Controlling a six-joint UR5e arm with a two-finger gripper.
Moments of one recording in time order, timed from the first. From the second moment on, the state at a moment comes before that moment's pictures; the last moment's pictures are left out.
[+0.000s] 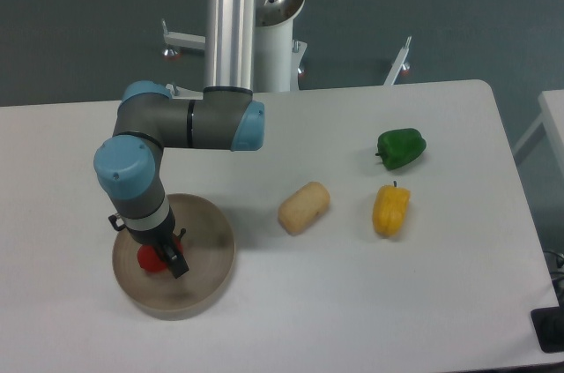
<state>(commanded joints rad) 1.79 -2.23 -1.34 -1.02 1.62 0.85</state>
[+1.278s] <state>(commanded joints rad) 2.33 -1.99 -1.28 -1.39 1.35 1.17</state>
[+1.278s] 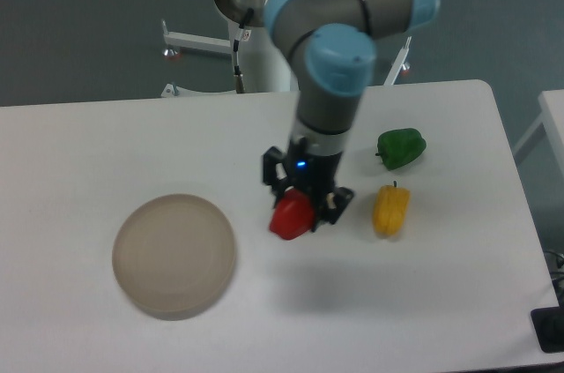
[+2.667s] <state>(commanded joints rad) 2.40 -2.03 -1.30 -1.39 1.52 1.50</state>
